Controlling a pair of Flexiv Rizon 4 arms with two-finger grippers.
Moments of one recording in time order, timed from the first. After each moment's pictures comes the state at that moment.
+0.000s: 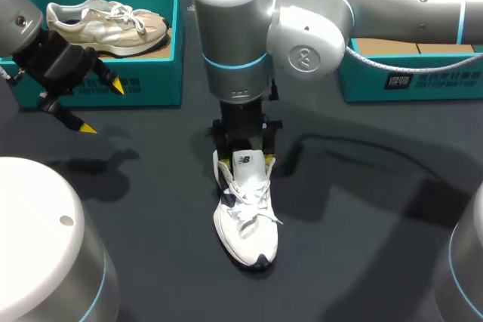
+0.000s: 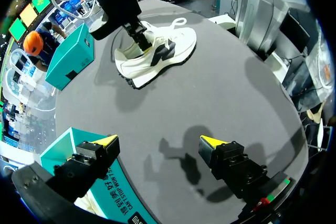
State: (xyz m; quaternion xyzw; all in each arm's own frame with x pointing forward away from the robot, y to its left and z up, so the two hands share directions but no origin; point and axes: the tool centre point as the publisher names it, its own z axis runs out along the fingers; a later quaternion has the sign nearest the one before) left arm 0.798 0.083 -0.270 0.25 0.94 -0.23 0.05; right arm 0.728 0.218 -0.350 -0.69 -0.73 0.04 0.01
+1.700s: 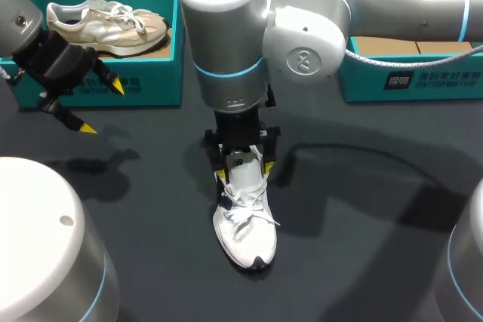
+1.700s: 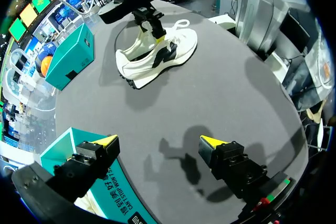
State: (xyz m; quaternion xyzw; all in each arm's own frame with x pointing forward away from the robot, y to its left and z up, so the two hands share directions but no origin) left arm 0.798 0.083 -0.270 0.25 0.94 -0.23 0.05; right arm 0.692 0.223 -0.328 -0.67 -0.74 0.05 0.00
